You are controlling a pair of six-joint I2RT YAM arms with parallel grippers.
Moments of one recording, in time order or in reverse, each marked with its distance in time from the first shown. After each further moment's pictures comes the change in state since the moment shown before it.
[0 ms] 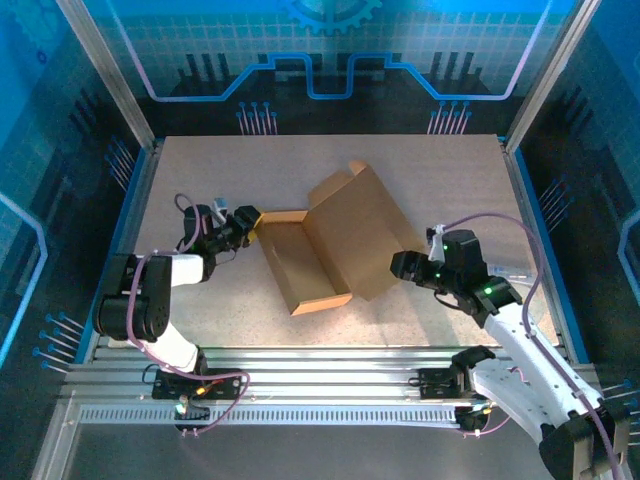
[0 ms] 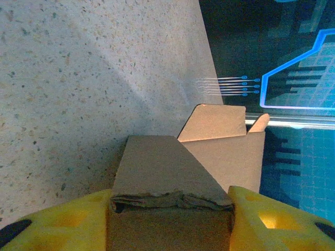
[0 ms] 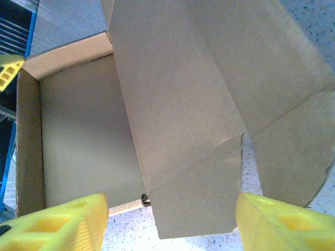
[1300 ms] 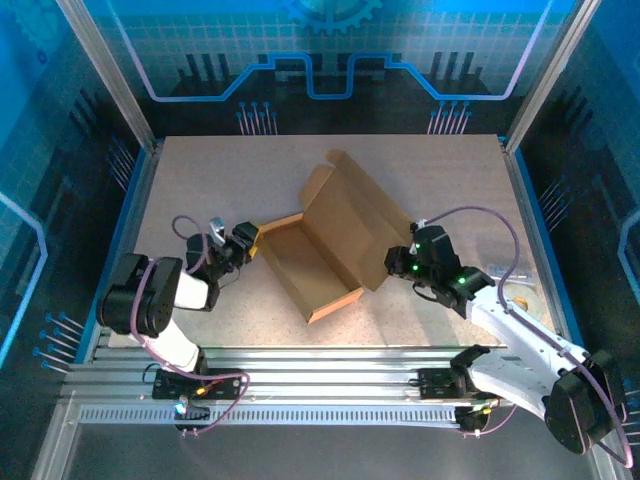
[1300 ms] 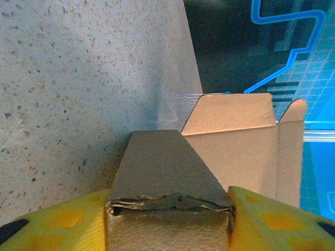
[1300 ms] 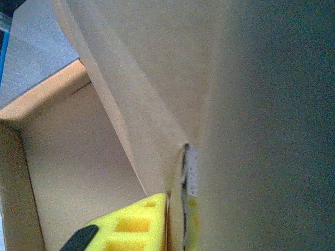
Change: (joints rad) left arm -0.054 0.060 -0.258 0.464 -0.124 -0.113; right arm 0.167 0.180 0.014 0.188 0.248 0.117
